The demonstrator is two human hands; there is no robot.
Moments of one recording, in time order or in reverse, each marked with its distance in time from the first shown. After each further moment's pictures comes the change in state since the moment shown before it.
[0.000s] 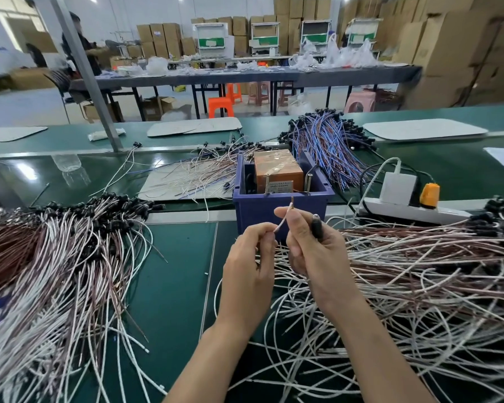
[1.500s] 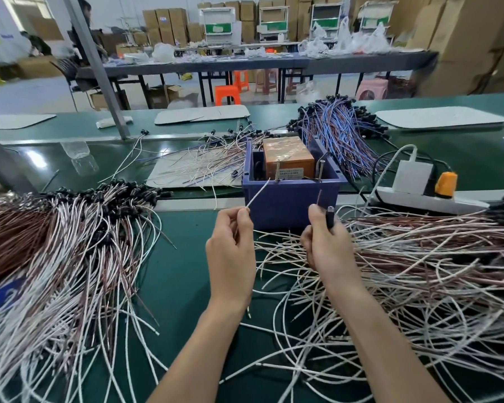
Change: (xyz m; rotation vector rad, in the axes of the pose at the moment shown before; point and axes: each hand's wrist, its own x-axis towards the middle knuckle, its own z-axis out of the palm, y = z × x) left_hand 0.011 -0.007 -0.018 -0.047 0.232 -0.170; right_hand 0.007 0.022 -0.010 -0.341 0.299 0.199
